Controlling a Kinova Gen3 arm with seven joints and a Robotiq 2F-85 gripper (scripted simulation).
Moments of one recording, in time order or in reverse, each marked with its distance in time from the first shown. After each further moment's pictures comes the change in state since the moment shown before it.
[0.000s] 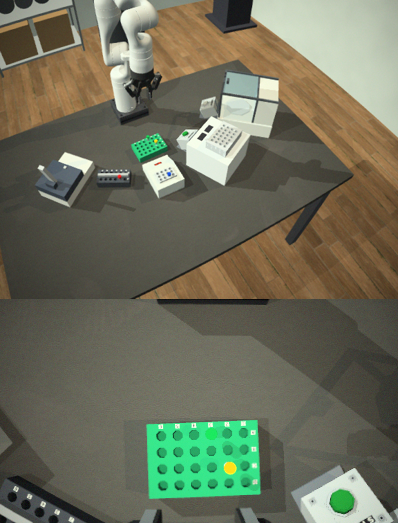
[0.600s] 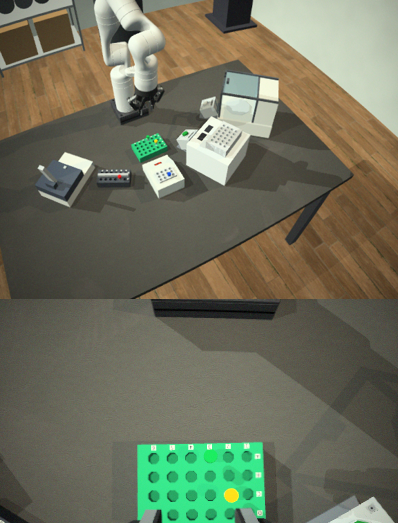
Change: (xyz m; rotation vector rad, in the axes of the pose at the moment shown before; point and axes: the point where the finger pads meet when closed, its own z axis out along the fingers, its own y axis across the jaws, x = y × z) arm -0.008 0.003 0.054 -0.004 0.115 -0.021
